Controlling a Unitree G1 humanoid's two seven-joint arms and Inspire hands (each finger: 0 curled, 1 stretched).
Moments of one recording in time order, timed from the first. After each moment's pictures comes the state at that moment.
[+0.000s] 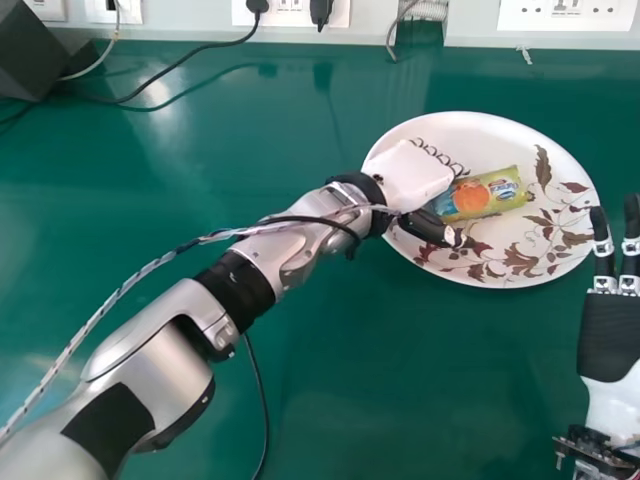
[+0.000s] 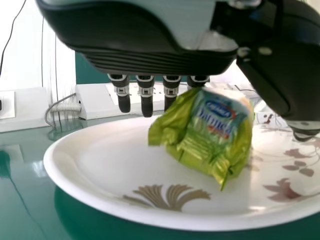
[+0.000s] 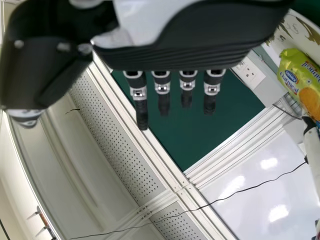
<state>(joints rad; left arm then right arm) -1.11 0.10 -0.76 0.78 0.93 -0.11 -0.11 0.28 0.06 -0.29 -0.18 0.91 -0.48 0.60</state>
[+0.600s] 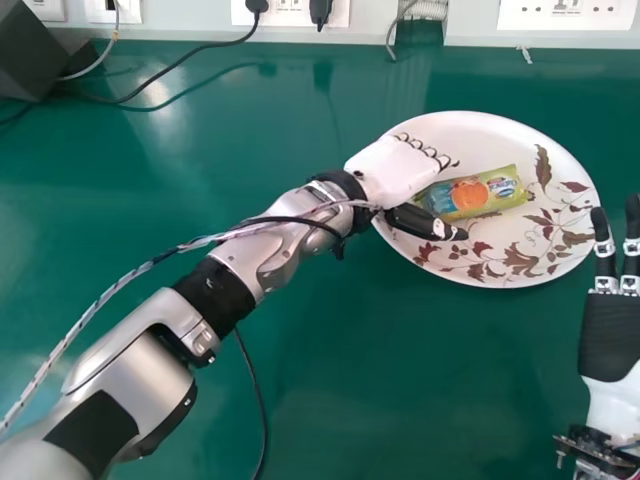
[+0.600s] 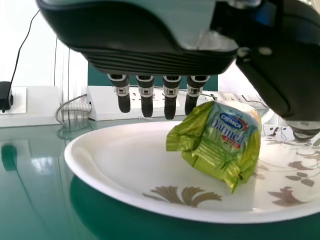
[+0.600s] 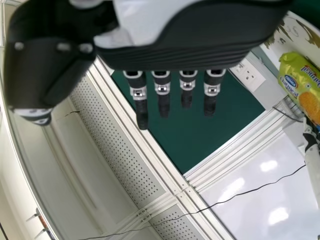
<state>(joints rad) -1.04 0.16 -0.70 0.66 0.90 -0.11 -0.14 0.29 0.06 -0.29 -0.18 0.91 -0.48 0.59</state>
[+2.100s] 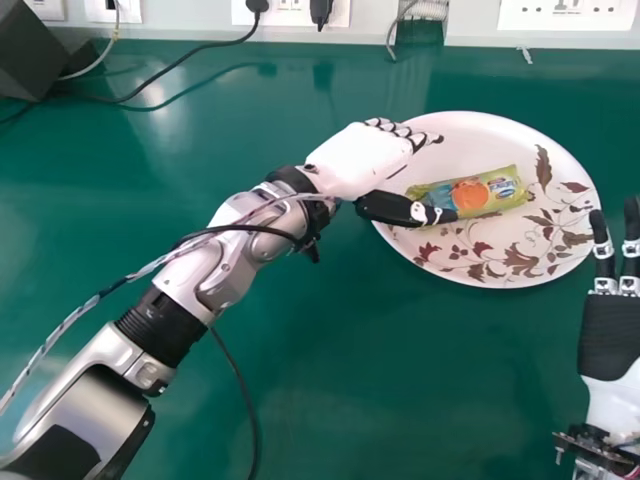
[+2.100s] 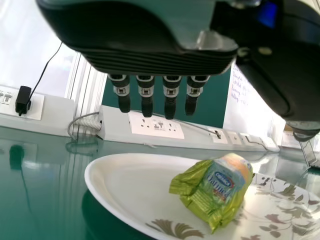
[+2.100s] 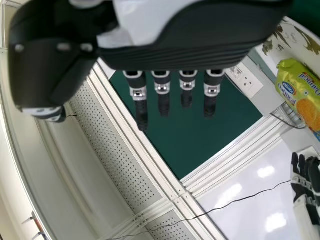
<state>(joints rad) -0.84 0.30 -0.53 0.28 0.80 -0.12 -0.23 0.28 0.06 -0.29 -0.18 0.88 -0.47 0.55</state>
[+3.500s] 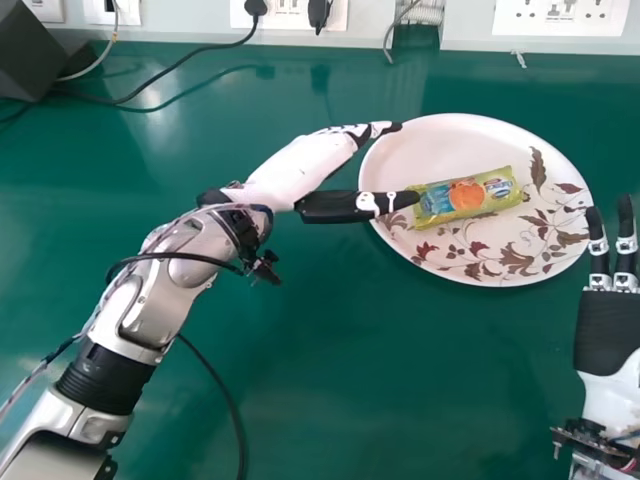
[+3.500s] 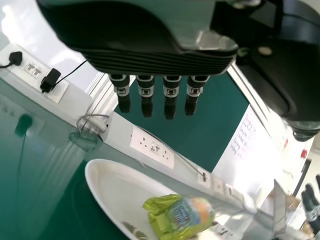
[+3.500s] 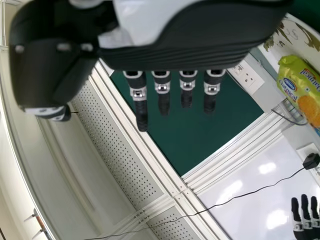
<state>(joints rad) -0.60 0.37 -0.30 0.06 0.45 -0.17 -0.32 0.25 0.05 -0.31 -0.14 0.90 -0.46 0.58</state>
